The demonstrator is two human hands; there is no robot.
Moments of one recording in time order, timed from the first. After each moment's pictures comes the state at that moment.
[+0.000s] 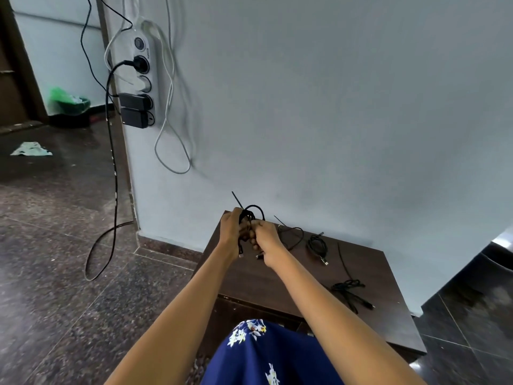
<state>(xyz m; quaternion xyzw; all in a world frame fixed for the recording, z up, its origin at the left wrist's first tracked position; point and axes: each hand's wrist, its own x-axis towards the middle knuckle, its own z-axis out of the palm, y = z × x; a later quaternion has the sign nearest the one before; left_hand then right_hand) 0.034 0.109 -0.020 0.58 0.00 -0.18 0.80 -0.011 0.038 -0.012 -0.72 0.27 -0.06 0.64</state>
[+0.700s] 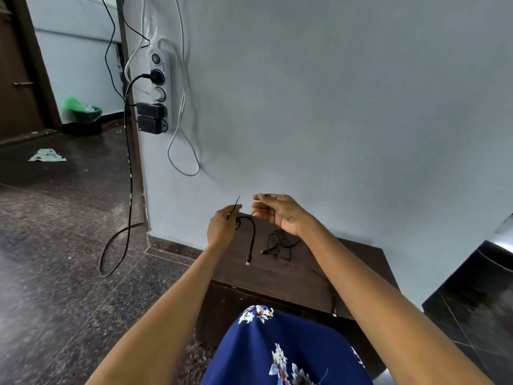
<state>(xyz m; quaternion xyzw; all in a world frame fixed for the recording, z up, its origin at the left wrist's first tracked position) 0.029 0.158 -0.020 0.80 -0.12 0.00 0.58 -0.043 0.028 0.066 -0.65 0.13 -0.01 0.75</state>
